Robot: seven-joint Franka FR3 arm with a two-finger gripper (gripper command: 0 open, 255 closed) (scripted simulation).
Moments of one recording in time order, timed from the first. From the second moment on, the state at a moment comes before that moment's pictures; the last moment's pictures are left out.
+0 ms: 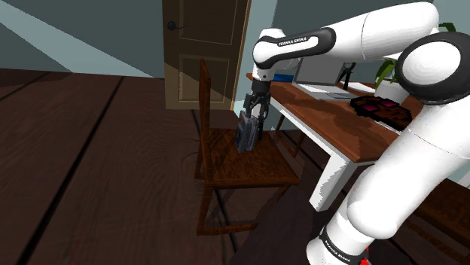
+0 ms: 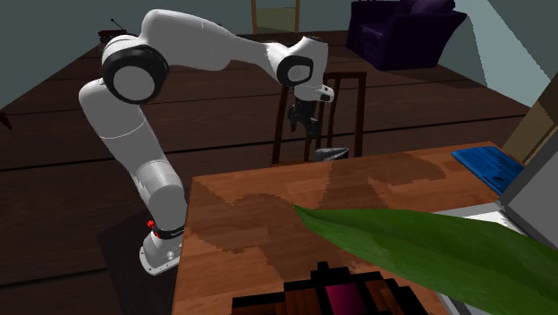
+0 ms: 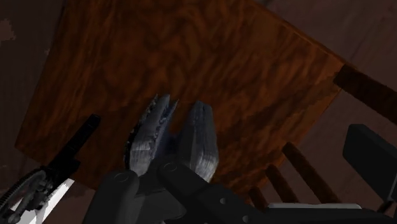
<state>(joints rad) -0.06 -0.10 -0.20 -2.03 0.00 1.86 -0.15</state>
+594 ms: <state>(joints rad) -0.12 0.24 -0.25 -1.73 0.08 1.90 -0.16</state>
